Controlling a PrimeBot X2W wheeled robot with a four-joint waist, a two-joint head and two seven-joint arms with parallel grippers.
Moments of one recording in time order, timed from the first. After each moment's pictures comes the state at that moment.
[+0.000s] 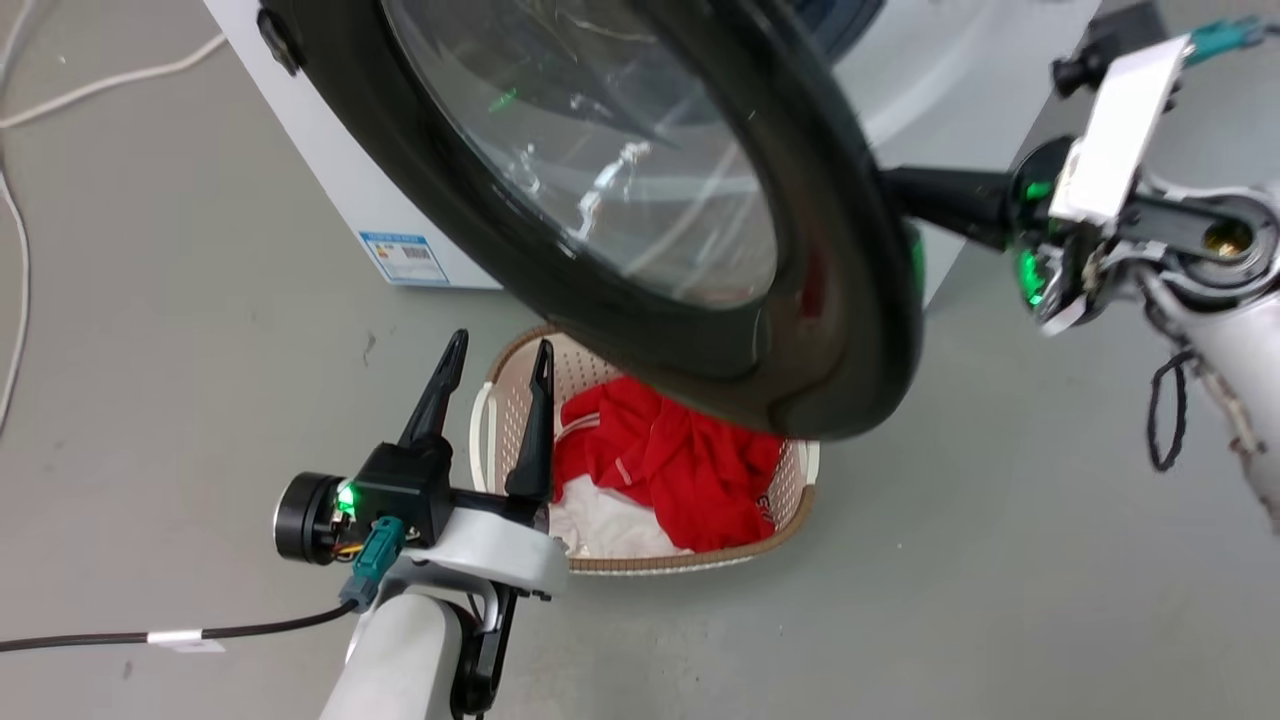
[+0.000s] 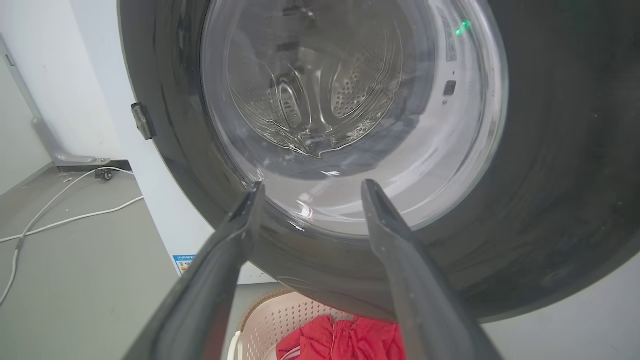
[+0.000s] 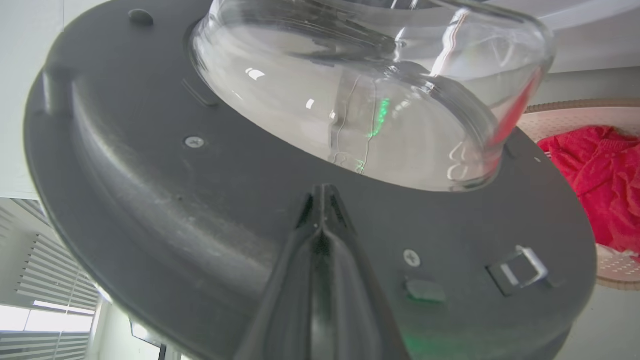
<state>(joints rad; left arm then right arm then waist) -0.26 0.05 -0.22 0.18 -0.14 0.03 -0.26 -1.06 -0.44 0.72 0.63 1.95 0.13 0.72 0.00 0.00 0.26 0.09</state>
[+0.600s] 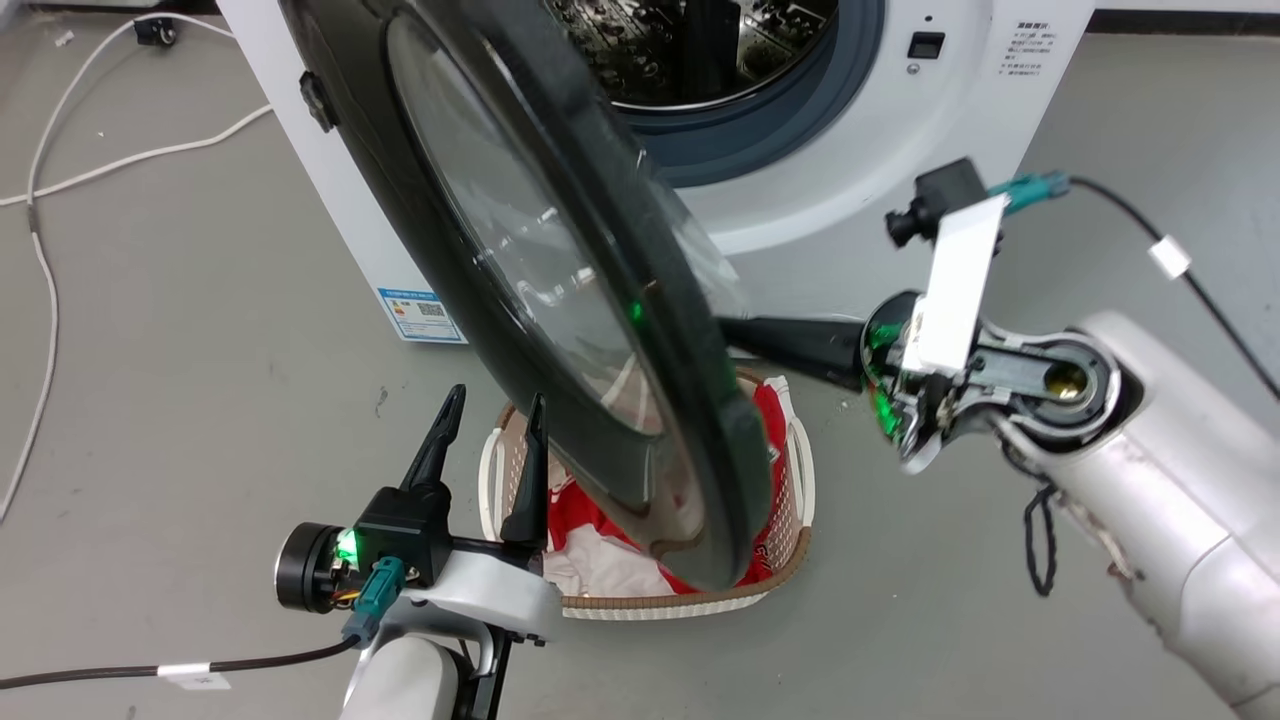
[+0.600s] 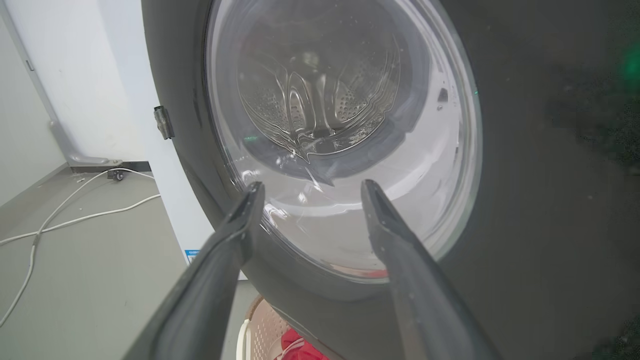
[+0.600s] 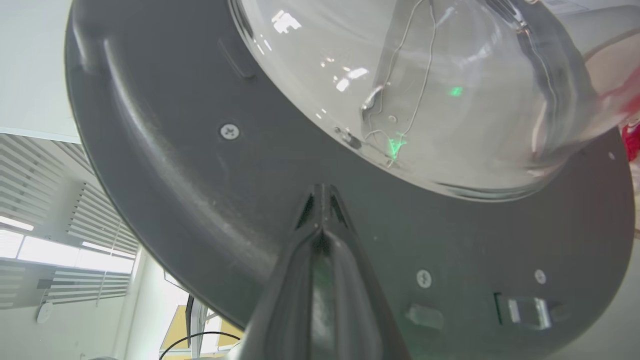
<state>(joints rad) -0.19 0.05 -0.21 0.19 -0.13 0.02 -0.26 -0.89 -0.36 0.82 0.45 2.00 0.13 0.63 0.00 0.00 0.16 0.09</state>
